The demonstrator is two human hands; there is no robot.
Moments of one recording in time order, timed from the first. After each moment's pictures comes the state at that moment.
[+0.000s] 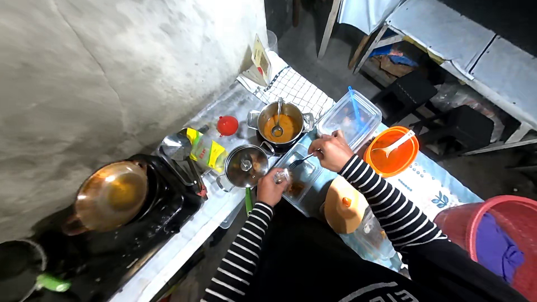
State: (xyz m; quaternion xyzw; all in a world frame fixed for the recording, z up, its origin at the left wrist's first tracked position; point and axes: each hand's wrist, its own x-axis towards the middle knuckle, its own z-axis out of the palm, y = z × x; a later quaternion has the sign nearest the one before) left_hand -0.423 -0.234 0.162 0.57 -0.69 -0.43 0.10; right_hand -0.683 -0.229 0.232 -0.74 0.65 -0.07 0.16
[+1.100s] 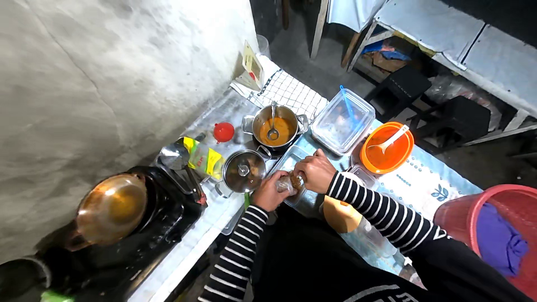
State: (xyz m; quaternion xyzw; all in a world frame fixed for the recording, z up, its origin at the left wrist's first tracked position) left_hand -0.420 -0.241 0.180 0.43 -0.79 -0.43 0.04; right_hand -0.634 -0.202 0.246 -0.73 0.62 0.00 0.27
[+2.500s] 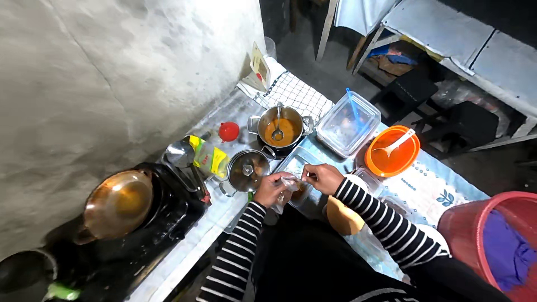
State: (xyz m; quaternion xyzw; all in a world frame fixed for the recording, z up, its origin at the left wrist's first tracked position) left_hand -0.410 -0.250 0.165 0.32 -0.66 -0.63 0.24; right_hand -0.647 -0.192 0.219 -0.65 0.64 -0.04 0.41
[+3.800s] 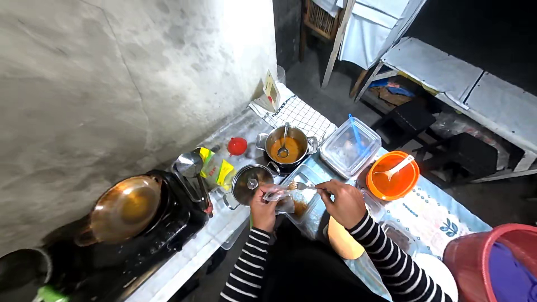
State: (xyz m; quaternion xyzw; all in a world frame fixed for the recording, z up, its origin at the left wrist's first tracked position) left_hand -0.411 -0.218 0.188 0.43 -0.49 -0.54 0.54; right_hand -0.635 -0.146 0.260 -0.63 0.74 -0.19 0.10
